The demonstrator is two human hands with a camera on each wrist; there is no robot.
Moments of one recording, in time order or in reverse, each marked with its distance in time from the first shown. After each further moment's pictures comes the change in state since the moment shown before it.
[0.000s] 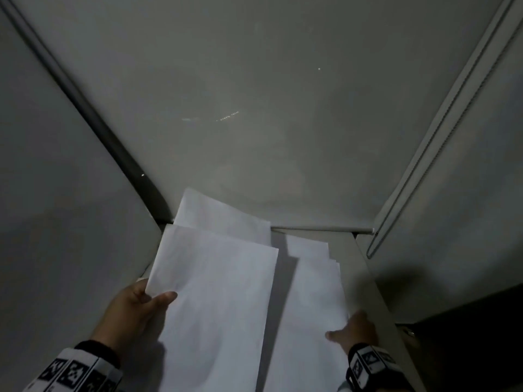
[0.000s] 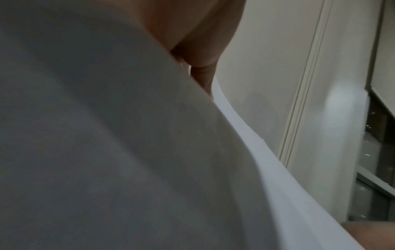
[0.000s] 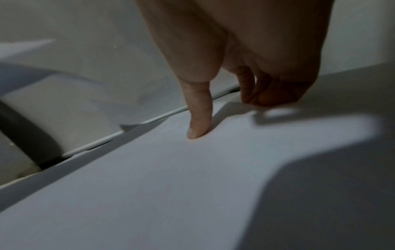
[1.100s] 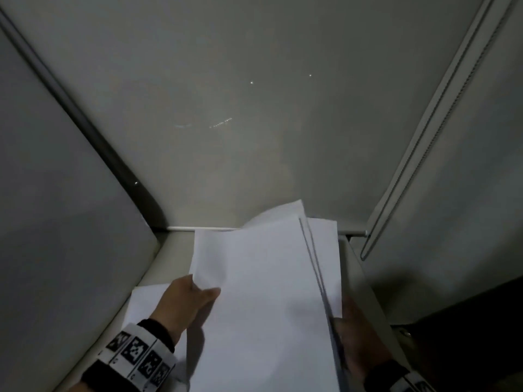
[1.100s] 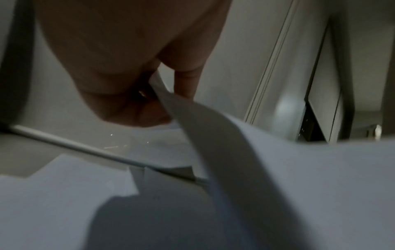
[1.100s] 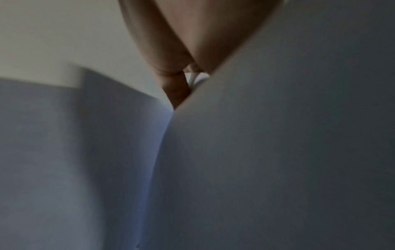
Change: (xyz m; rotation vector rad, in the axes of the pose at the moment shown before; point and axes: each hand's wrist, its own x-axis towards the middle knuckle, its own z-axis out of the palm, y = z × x) left_hand 0.015 0.020 0.057 -0.002 -0.209 -0.146; right_hand -0.105 -0.021 -0.051 0.995 -0.370 -0.576
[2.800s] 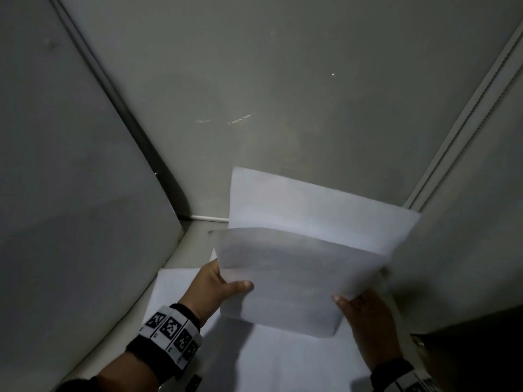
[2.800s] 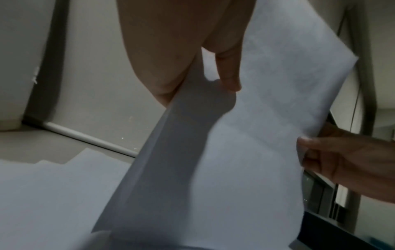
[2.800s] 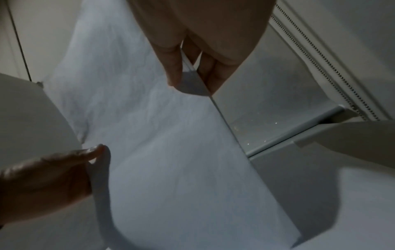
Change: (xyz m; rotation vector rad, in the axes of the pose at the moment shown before) left_hand -0.015 -0.002 0.000 -0.392 -0.167 0.270; right_hand -0.005 -0.009 0.017 -0.324 0.234 -0.357
